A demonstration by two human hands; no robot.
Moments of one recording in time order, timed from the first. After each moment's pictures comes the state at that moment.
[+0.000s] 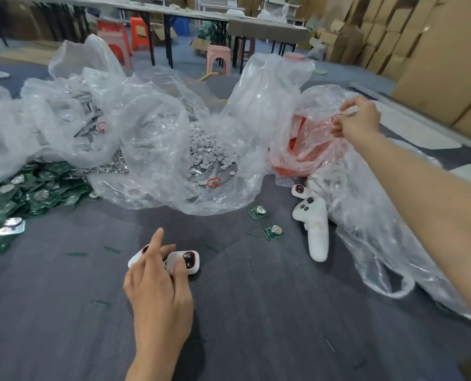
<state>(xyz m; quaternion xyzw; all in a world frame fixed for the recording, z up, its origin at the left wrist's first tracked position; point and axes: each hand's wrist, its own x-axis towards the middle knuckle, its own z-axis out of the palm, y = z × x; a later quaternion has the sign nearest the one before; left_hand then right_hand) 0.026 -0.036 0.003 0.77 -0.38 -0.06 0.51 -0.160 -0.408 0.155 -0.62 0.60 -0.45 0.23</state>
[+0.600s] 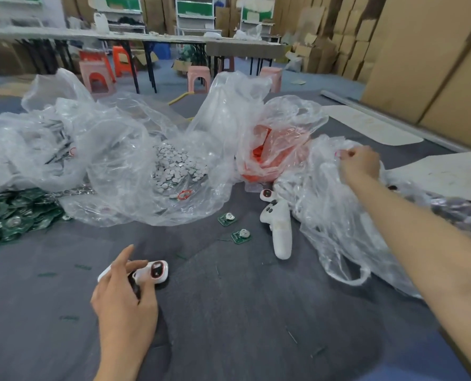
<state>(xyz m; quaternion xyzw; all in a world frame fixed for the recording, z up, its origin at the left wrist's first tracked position) 0.028 -0.037 -0.001 0.77 -0.39 -0.01 0.51 -0.268 -0.389 0.103 -0.58 0.72 -0.37 0.08</state>
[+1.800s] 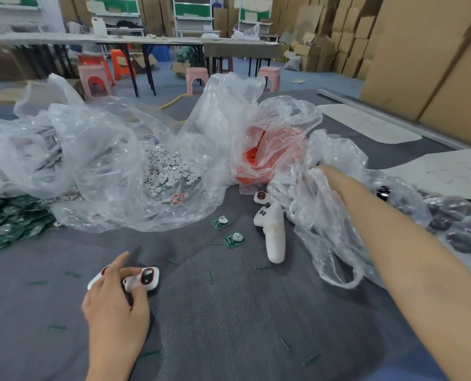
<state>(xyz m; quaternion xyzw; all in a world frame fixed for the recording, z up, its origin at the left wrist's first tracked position) 0.027 -0.039 0.003 0.79 -0.40 -0.01 0.47 -0.238 -0.393 0.086 -0.61 0.67 -0.18 0.37</state>
